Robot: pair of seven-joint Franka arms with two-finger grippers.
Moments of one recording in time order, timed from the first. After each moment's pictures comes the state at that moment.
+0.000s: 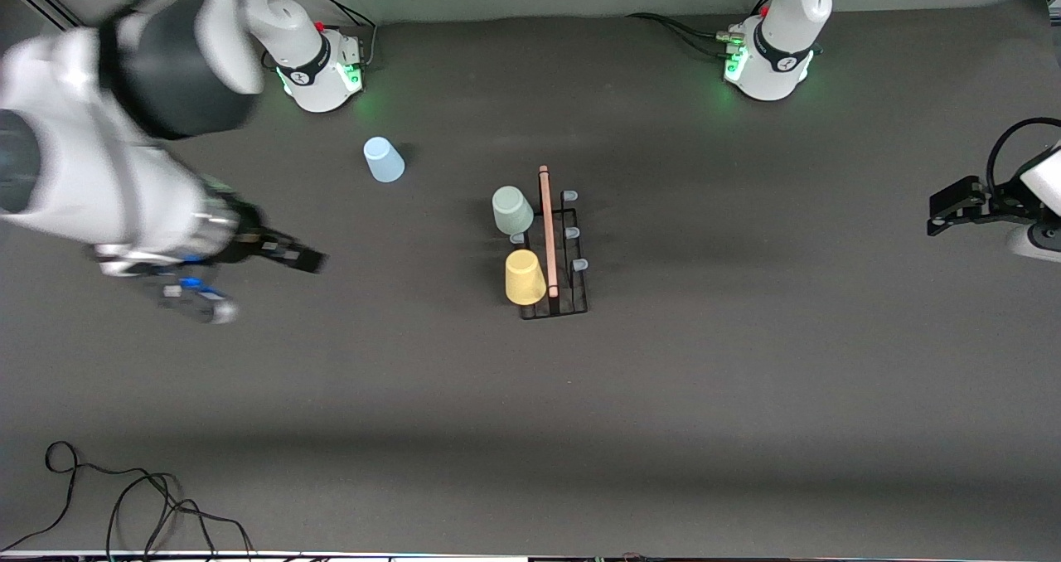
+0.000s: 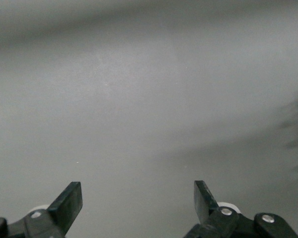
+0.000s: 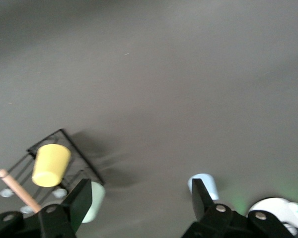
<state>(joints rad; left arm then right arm) 0.00 0.06 0.00 -1.58 0.01 1.66 0.21 0.78 0.43 -0.78 -1.21 0.38 1.34 0.50</state>
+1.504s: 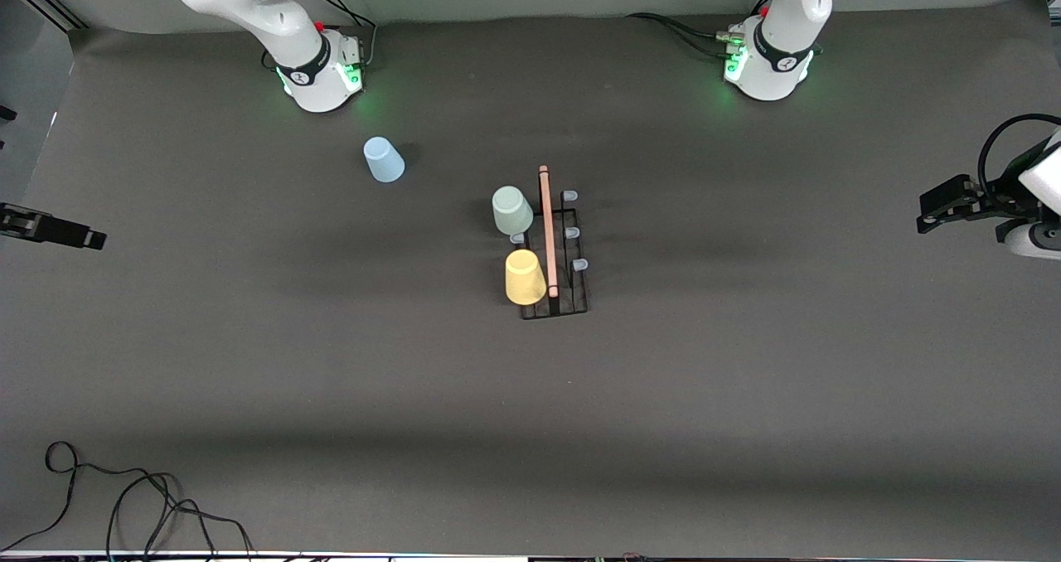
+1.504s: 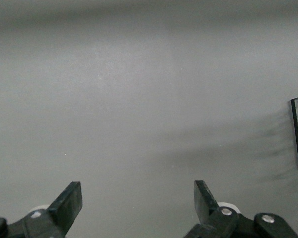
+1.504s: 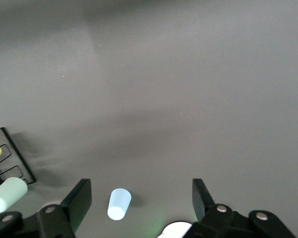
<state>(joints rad) 0.01 0.06 0.00 -1.57 -0.01 1.64 0.15 0.23 0.29 -0.50 -1.22 0.20 1.30 0.04</state>
